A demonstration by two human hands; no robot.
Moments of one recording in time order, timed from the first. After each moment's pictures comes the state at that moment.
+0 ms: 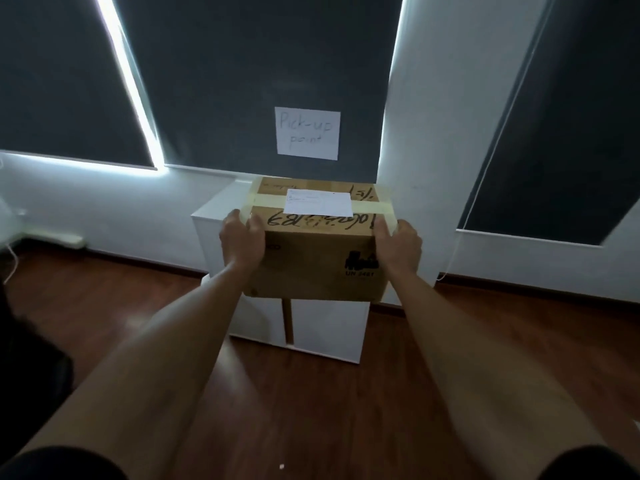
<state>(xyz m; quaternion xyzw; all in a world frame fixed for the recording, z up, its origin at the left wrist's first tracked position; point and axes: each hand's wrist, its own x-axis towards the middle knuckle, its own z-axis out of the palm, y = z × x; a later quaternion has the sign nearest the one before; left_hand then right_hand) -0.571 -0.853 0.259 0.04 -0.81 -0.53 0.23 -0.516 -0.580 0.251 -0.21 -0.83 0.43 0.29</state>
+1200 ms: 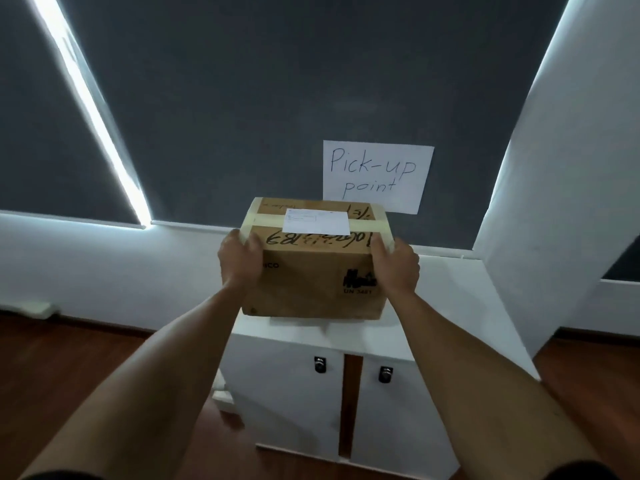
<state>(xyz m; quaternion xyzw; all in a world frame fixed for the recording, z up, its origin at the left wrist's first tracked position) -1.129 -0.982 0.235 0.03 -0.85 -0.49 0.19 -1.054 -0.709 0.217 -0.24 -0.83 0.42 0.28</state>
